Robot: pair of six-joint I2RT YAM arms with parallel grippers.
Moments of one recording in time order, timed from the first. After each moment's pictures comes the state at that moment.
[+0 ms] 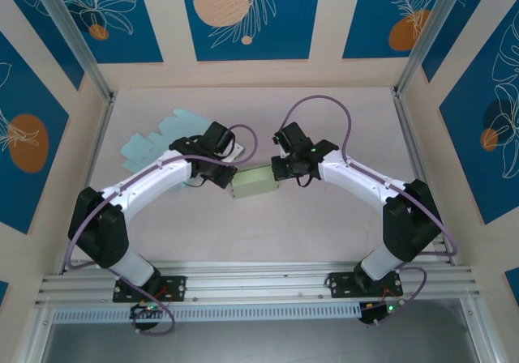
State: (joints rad) left arm -0.63 1.57 1.26 -0.85 0.00 0.01; right arm 0.64 1.57 1.18 -0.65 0.01 0.38
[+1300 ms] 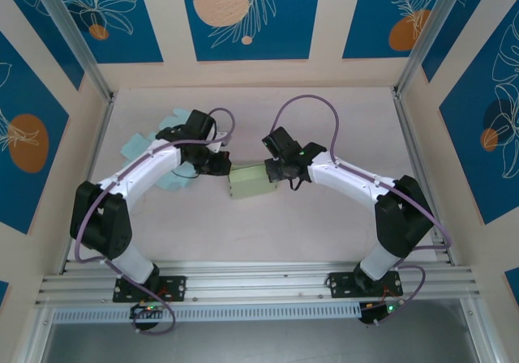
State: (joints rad) left arm -0.46 1.61 1.29 -0.83 0.38 -0.26; right arm 0.72 1.62 1.21 -0.65 0.18 0.39
